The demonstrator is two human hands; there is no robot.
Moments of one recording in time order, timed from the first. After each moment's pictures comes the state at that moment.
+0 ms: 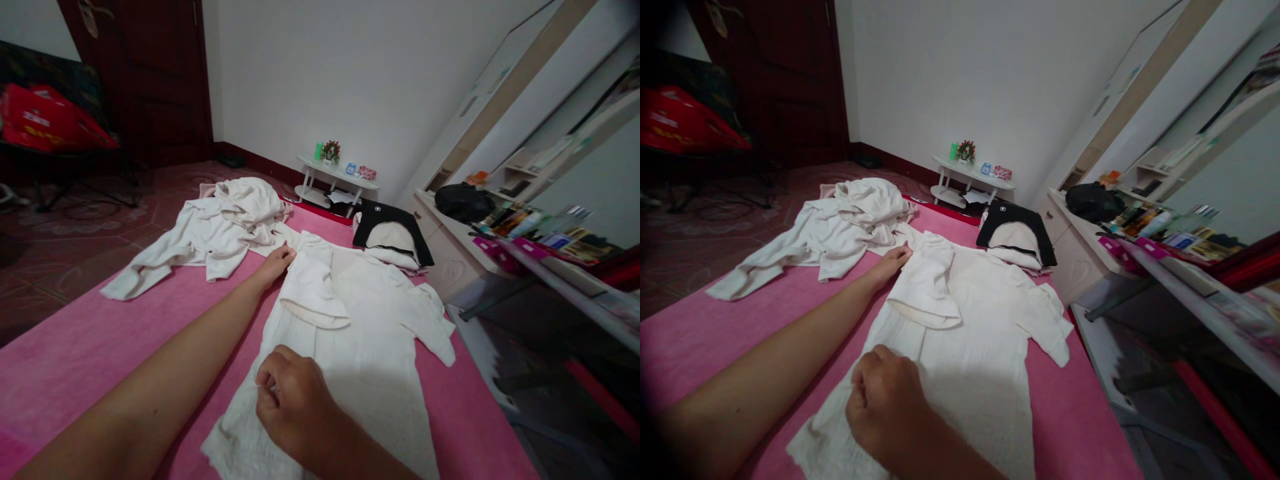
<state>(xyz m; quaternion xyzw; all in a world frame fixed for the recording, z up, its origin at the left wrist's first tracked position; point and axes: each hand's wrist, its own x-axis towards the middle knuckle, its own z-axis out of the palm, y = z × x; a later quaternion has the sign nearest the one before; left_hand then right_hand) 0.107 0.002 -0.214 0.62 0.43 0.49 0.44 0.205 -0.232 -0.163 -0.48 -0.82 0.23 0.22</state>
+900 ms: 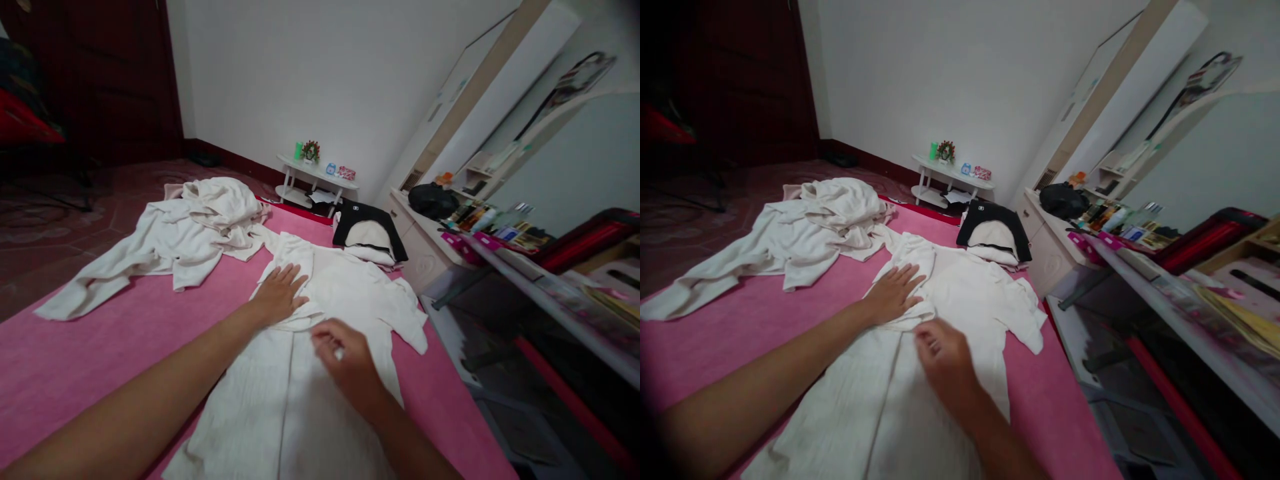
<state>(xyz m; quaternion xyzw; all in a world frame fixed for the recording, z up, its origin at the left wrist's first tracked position) 0.152 -0.061 -0.220 0.90 0.39 0.21 0.03 0.303 -0.210 -0.146 -0.57 -0.71 0.22 0.35</state>
